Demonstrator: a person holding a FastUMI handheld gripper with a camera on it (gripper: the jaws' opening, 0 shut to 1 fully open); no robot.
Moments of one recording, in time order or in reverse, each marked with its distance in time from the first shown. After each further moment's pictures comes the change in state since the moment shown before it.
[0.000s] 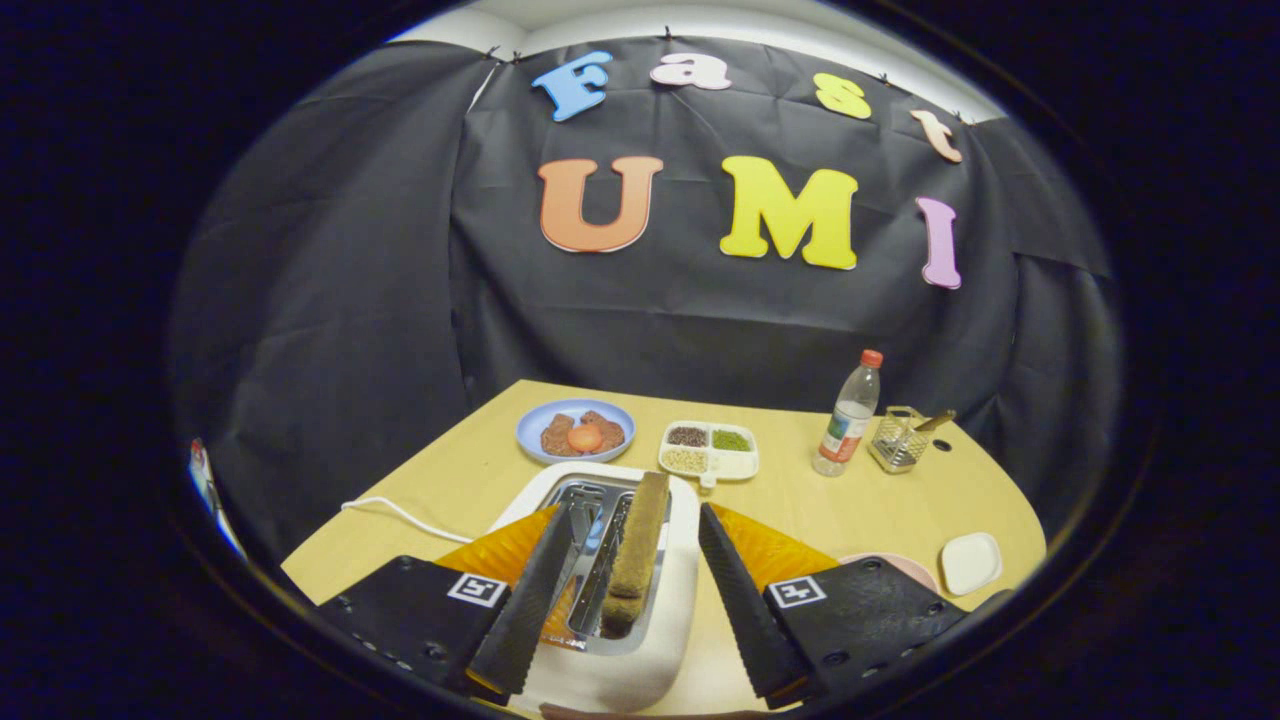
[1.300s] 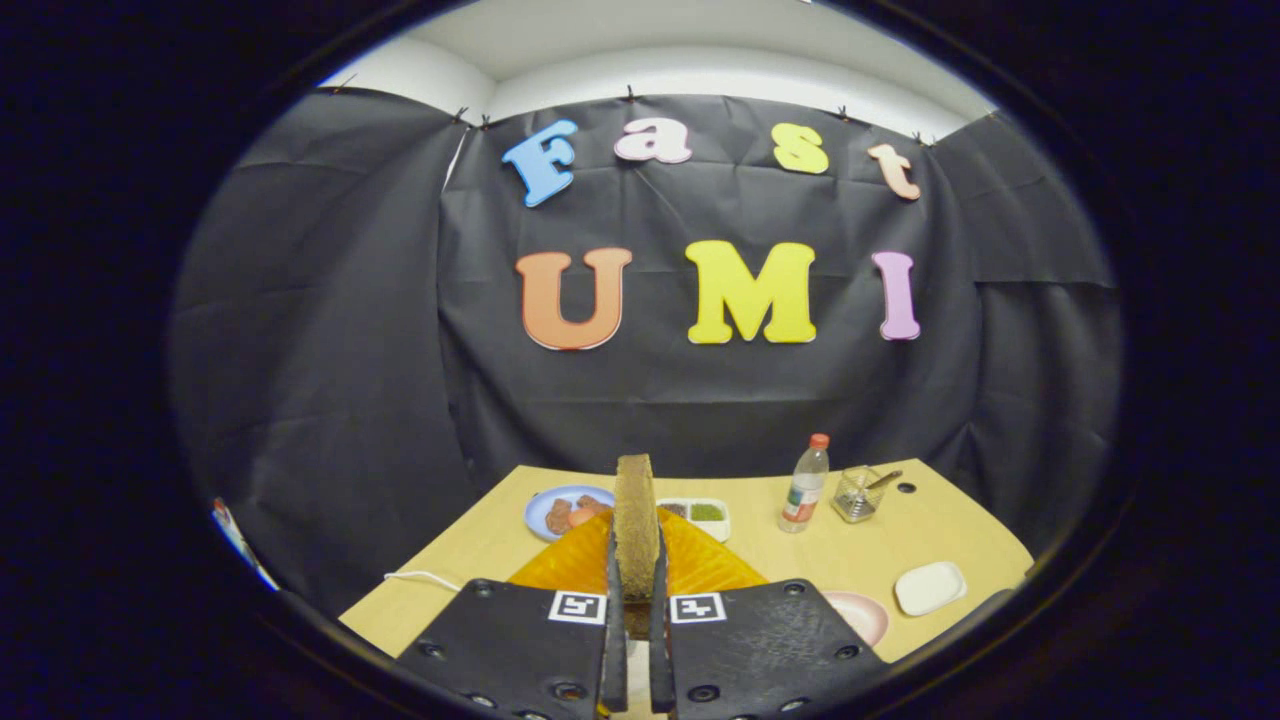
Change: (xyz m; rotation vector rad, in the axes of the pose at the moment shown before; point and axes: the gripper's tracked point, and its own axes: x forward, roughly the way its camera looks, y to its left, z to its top) arm -0.113 -0.042 0.110 0.085 -0.239 -0.048
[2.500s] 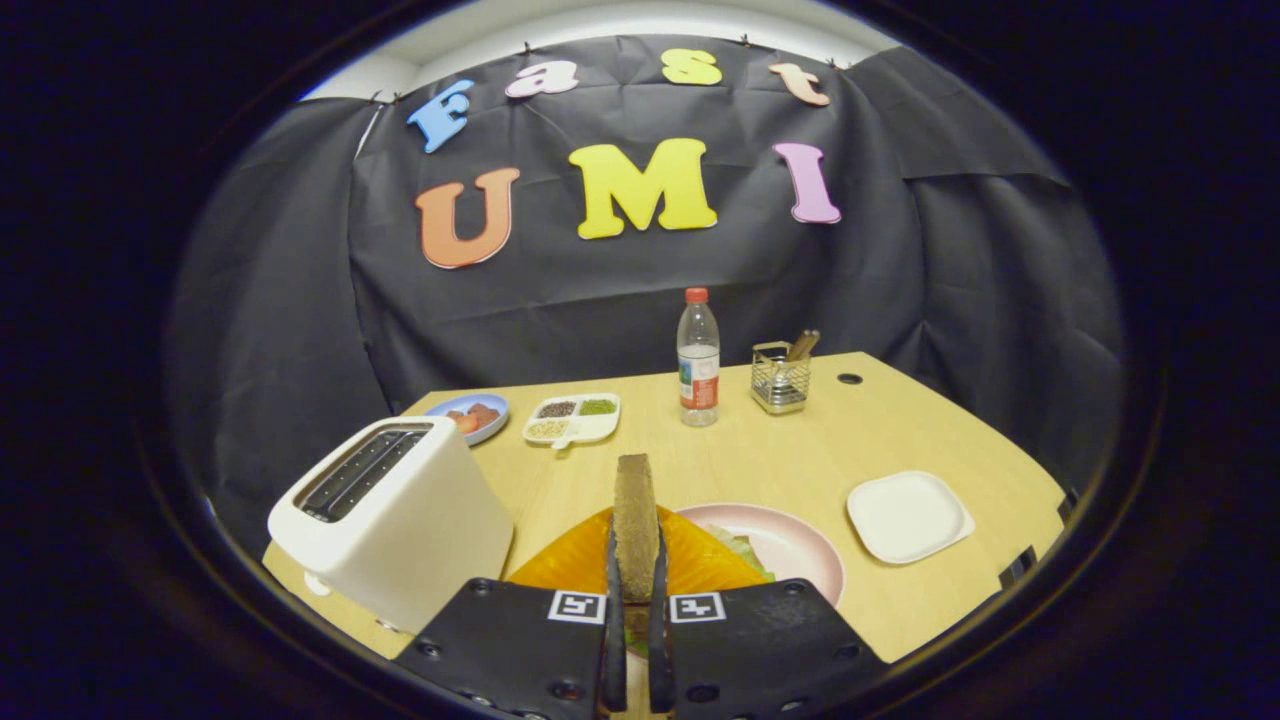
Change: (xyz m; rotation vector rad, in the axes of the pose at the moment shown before) arm 0.034 -0.158 -0.182 0.143 0.202 -0.057
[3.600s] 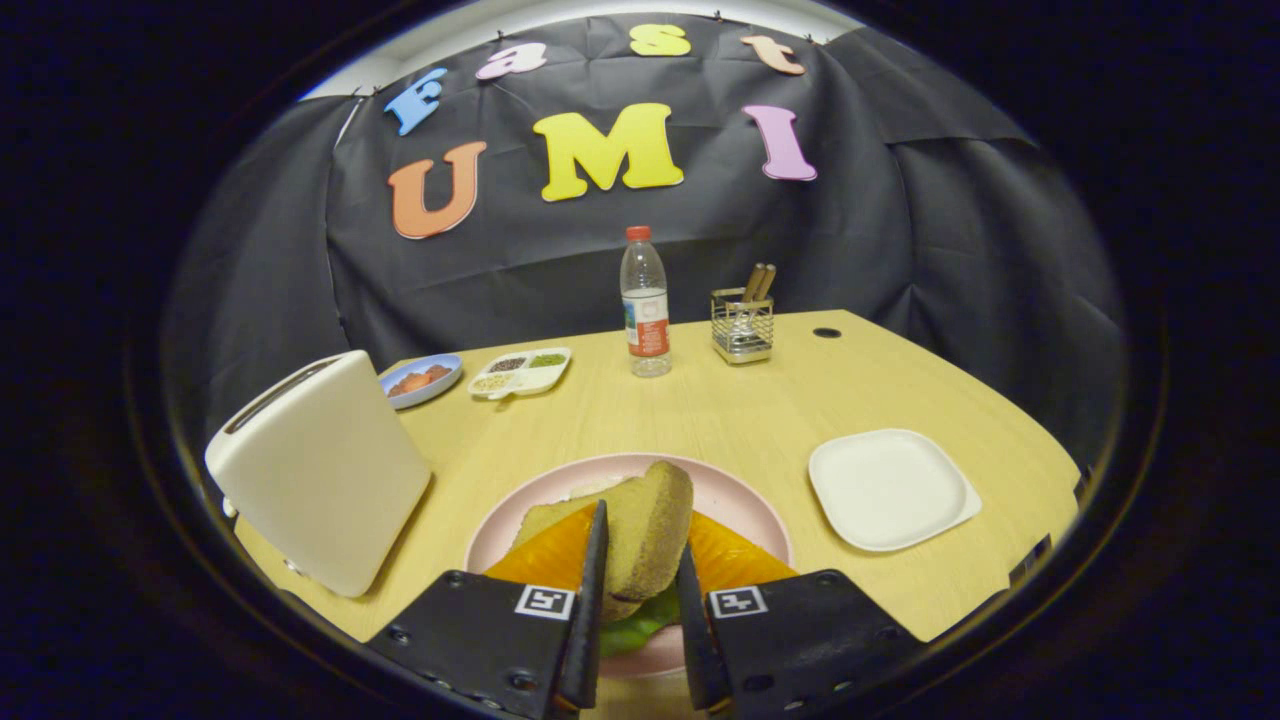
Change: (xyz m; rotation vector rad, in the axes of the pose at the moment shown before) arm 0.034 -0.083 -0.053 -0.017 0.066 -0.050
